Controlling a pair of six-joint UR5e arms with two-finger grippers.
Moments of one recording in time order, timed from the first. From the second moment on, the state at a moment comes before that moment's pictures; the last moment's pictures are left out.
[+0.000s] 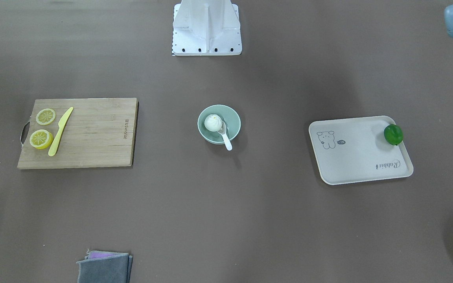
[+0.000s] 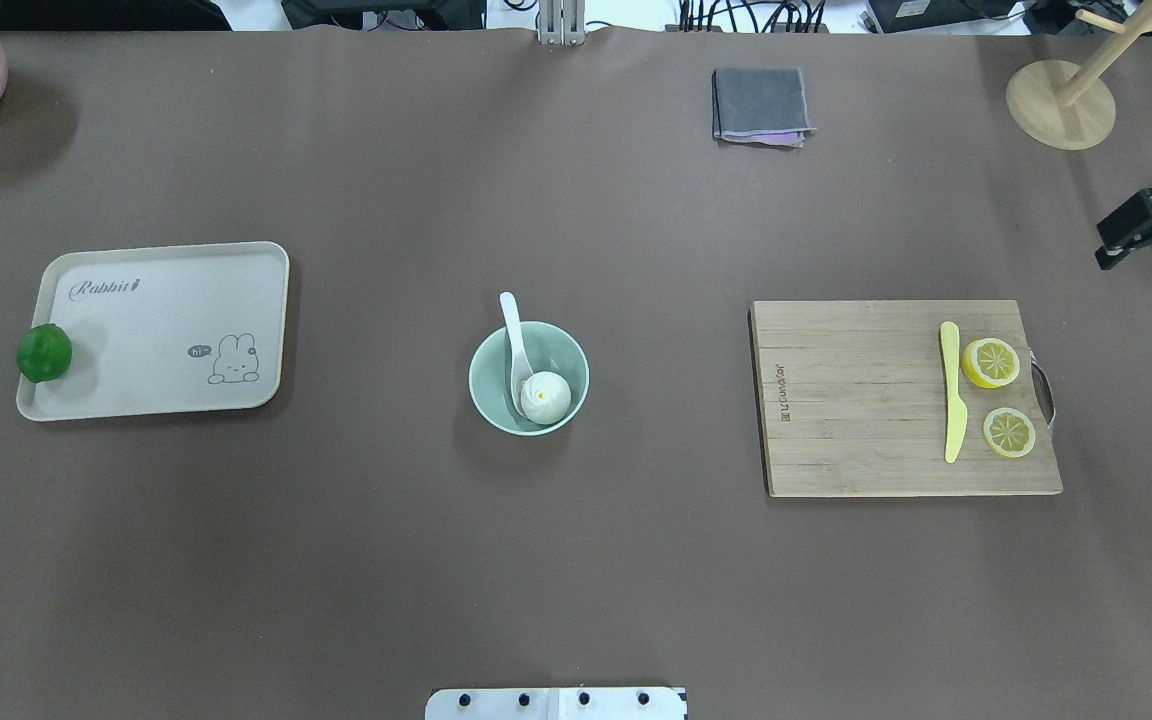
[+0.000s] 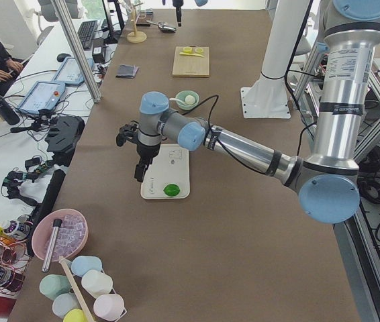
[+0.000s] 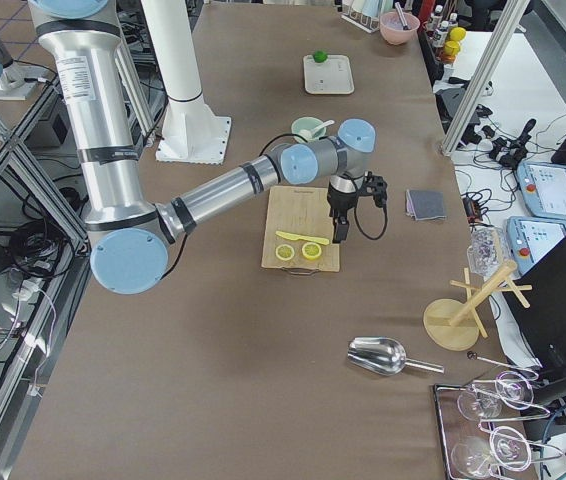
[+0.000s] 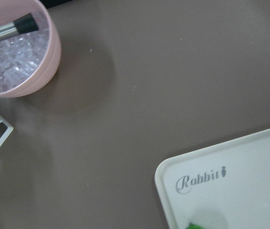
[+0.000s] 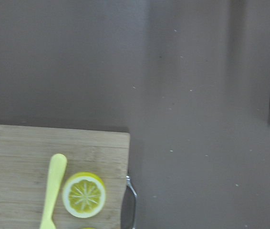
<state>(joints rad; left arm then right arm) -1.40 -1.57 -1.85 -1.68 -2.16 -0.18 1.27 -1.46 1.84 -1.76 2.28 0.29</state>
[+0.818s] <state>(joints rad) -1.56 -1.38 -1.80 -1.69 -2.24 -0.05 1.51 -1.55 1.66 -1.75 2.34 -0.05</state>
